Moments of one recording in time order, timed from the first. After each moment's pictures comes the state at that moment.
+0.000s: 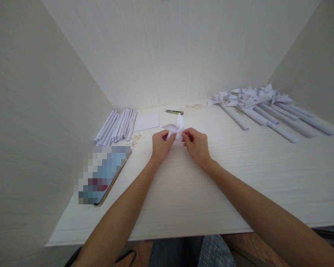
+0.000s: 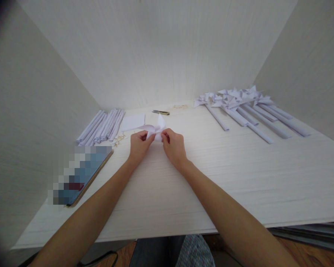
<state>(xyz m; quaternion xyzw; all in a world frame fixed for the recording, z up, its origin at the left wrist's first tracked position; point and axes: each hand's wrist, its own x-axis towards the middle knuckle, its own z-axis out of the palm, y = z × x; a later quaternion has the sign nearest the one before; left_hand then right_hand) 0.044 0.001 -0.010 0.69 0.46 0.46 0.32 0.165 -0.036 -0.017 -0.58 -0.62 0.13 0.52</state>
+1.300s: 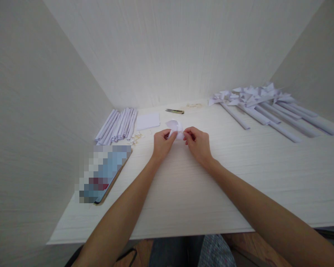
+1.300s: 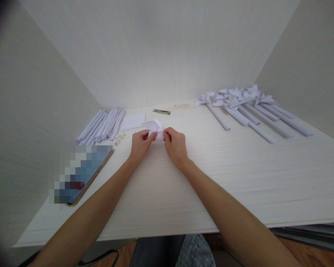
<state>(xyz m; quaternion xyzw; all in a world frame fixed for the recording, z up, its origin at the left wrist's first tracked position) 0.045 -0.001 -0.005 0.69 0.46 0.45 0.32 0.166 -0.035 -0.018 -0.58 -0.61 0.13 0.53</state>
